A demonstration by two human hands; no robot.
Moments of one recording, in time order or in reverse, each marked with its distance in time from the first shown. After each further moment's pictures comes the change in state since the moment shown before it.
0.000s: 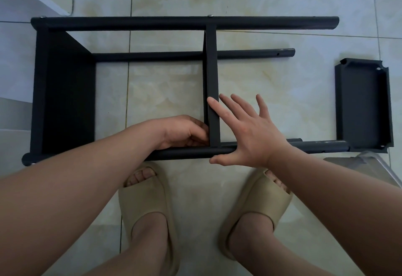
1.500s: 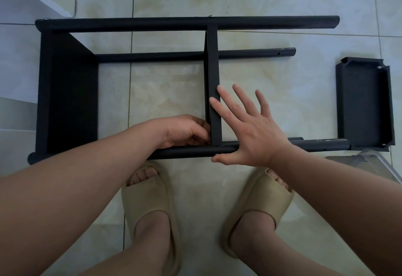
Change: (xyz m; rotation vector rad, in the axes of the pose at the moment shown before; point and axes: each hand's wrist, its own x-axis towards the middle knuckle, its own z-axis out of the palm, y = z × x) left_hand 0.001 -0.001 -0.001 0.038 -0.001 0.003; right_hand 0.000 0.001 0.006 -0.143 0.161 -0.082
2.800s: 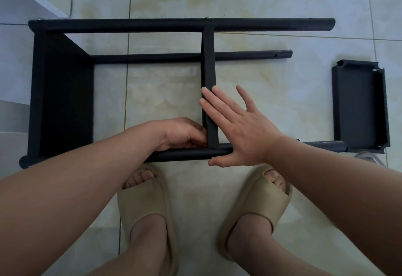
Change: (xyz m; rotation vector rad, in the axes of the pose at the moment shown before) left_hand -0.005 0.005 0.003 0.054 -0.007 -0.010; right_hand 0.015 0.003 -0.012 -0.140 -0.058 -0.188
